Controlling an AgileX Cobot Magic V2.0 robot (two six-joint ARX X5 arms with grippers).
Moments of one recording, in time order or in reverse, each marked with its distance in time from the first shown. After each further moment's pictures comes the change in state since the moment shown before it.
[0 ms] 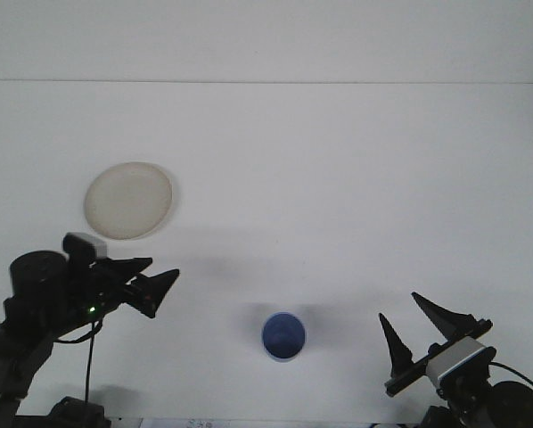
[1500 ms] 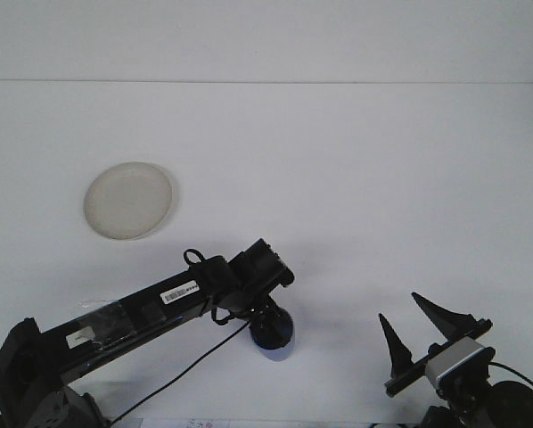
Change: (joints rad) left arm -0.662 0.855 0.301 -0.079 -0.304 0.136; right arm 0.000 0.000 0.000 -0.002 0.000 -0.014
